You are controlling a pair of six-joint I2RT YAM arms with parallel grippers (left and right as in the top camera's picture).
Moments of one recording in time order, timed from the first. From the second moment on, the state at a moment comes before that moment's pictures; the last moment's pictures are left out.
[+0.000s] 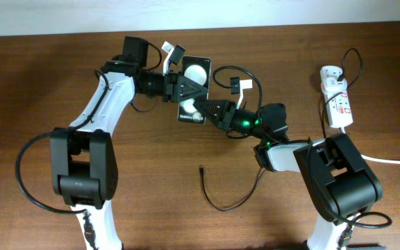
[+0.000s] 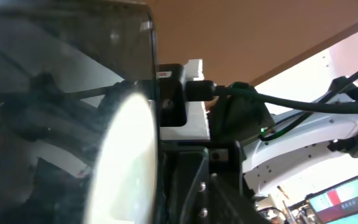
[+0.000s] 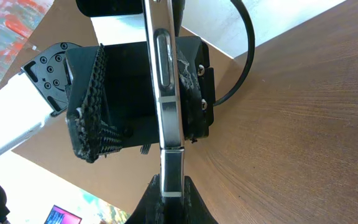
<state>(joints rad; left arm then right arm) -0.17 2.11 1.68 -0.75 1.48 0.31 0.34 1.95 0.74 1.33 -0.81 1.10</state>
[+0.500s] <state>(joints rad) -0.16 2.11 1.68 -0.75 1.48 0.31 0.30 1.95 0.74 1.33 -0.83 1.12</state>
